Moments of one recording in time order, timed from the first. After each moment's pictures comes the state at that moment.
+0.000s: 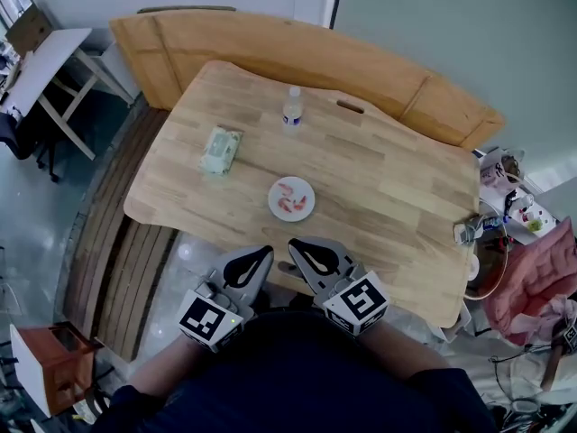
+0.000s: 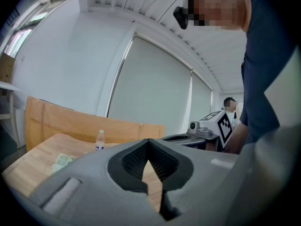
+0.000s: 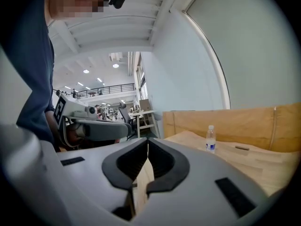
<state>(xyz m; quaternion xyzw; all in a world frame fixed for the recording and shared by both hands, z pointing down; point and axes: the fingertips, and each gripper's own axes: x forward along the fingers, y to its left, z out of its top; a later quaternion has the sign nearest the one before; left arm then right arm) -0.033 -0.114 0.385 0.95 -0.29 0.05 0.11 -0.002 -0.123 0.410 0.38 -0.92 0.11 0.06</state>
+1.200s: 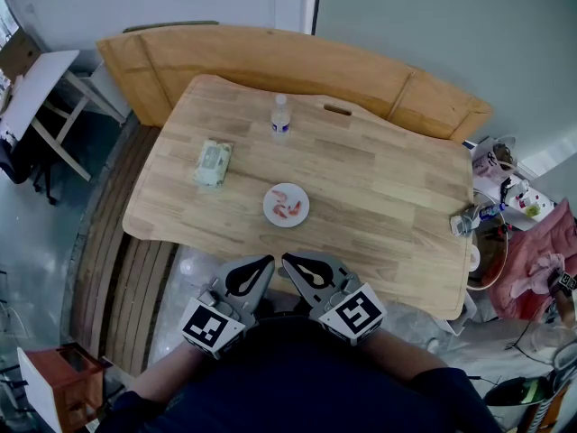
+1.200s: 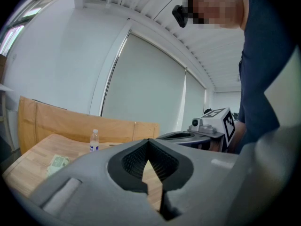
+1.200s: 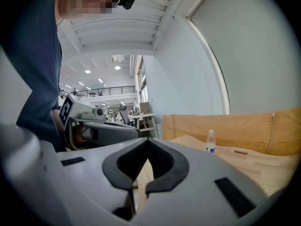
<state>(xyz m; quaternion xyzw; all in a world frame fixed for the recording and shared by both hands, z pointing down) -0.027 -0.103 0.386 0.96 -0.26 0.06 0.10 -0.012 -0.104 0.398 0.39 -0.92 0.08 0.04</state>
